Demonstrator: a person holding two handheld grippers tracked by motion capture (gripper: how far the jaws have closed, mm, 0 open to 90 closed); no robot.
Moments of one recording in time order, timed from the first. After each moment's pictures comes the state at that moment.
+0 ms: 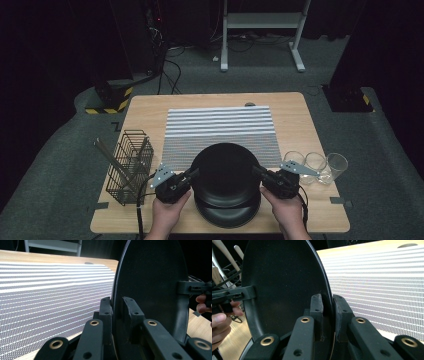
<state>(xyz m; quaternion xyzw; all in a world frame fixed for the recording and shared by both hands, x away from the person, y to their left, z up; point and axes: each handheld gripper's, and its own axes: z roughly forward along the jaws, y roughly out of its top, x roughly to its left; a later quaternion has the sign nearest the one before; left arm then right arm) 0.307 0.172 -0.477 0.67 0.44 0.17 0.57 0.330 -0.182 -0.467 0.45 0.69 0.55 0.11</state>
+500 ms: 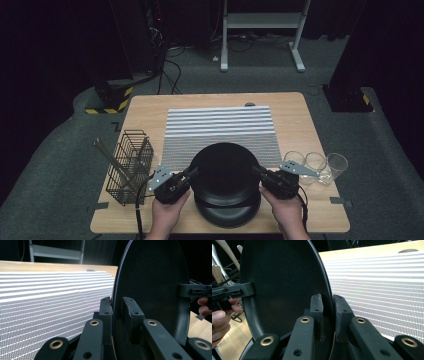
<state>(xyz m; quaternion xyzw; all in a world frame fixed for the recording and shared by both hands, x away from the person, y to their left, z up) 0.303 0.171 -0.474 0.66 0.43 0.20 0.58 0.328 -0.180 -0.463 0.44 0.70 0.55 0.12</state>
